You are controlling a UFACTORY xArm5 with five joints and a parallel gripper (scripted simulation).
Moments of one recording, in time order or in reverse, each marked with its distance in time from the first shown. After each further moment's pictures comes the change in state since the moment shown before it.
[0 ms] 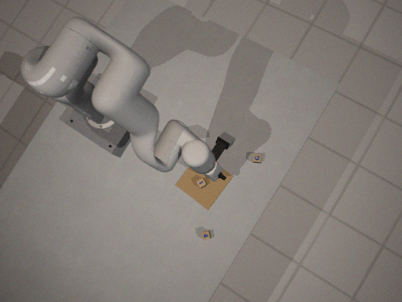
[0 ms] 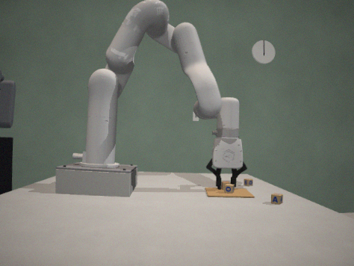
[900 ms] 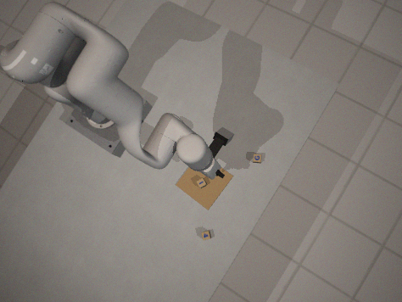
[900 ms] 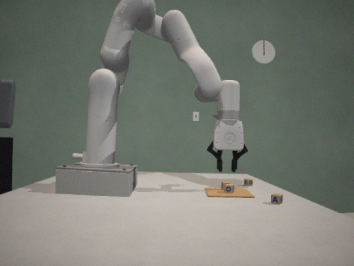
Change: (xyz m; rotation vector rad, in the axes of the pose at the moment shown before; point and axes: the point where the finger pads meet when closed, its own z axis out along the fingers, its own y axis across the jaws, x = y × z) arm -0.001 0.001 -0.059 -0.002 0.000 0.000
